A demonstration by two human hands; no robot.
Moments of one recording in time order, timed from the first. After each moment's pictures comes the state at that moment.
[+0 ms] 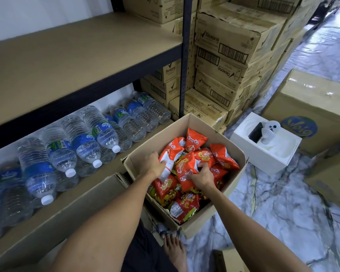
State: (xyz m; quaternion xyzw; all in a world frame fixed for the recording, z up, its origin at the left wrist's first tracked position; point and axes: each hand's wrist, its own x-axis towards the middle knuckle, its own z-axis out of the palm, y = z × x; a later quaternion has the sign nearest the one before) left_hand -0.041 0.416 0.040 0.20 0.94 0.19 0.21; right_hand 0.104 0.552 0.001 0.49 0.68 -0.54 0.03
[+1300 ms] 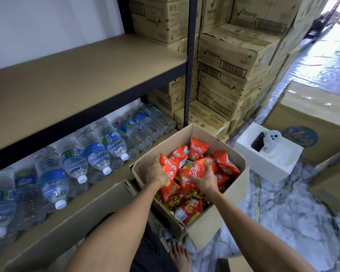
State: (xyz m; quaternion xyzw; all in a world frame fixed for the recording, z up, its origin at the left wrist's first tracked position) left_hand -0.030 0.401 0.057 0.13 0.92 0.28 0.24; right_hand 0.102 0.540 0.032 0.47 0.68 -0.55 -0.04
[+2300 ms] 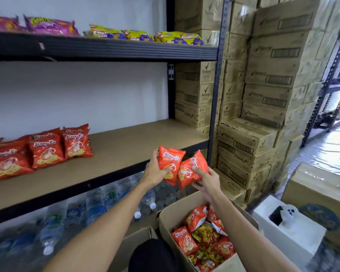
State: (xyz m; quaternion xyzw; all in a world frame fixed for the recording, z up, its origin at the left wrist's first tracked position) left_hand -0.052 0.305 0.303 0.24 0.83 0.50 0.04; right_hand 0.057 0.480 0.274 0.24 0.51 -0.80 -0.20
